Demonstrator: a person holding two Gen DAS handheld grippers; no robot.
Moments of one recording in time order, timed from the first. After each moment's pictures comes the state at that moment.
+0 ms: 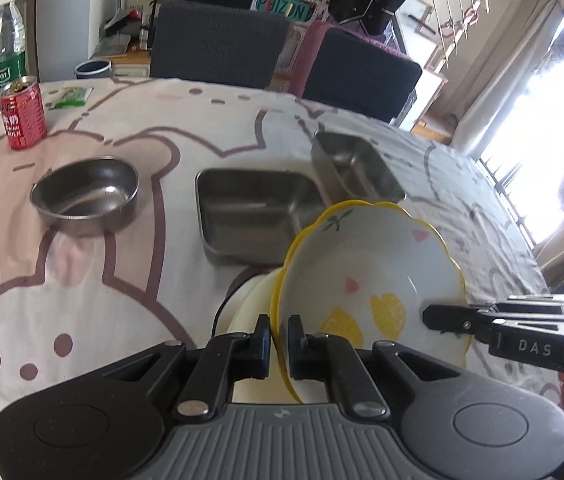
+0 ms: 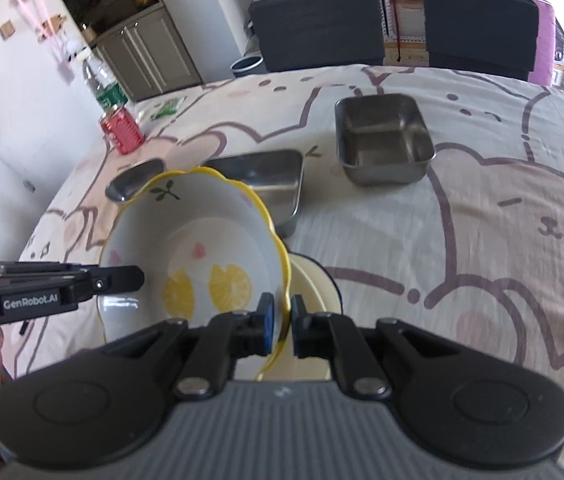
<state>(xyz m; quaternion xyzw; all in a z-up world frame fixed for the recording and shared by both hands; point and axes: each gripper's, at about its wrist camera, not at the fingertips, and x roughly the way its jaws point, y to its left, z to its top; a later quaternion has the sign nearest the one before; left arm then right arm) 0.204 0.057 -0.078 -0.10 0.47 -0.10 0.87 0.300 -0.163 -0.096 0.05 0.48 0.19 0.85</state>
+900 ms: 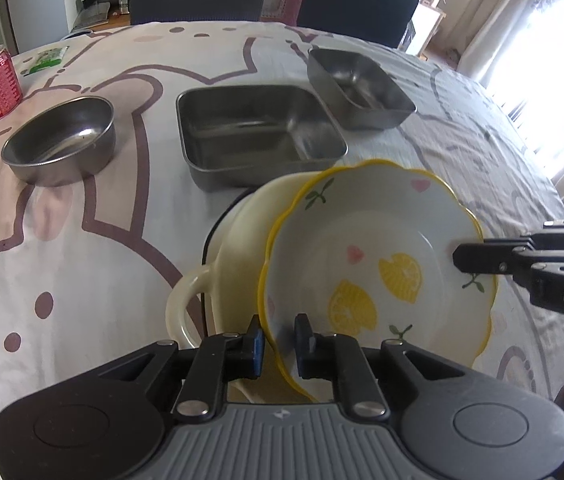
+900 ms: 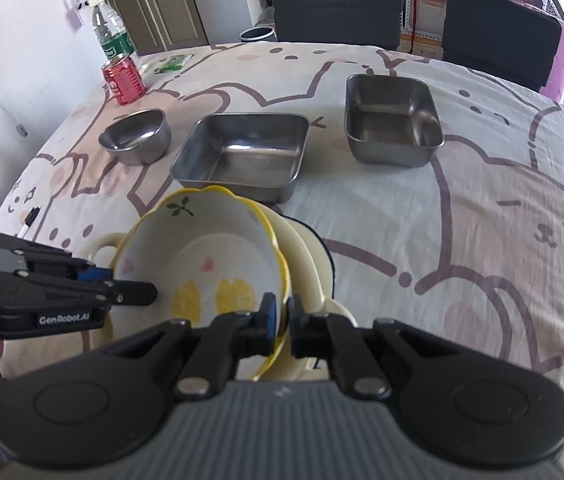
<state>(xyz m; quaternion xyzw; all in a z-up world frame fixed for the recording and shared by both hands) 0.202 0.039 -0.120 -0.04 0.54 -0.12 0.84 0.292 -0.156 -0.104 -0.03 0.51 0.20 0.84</state>
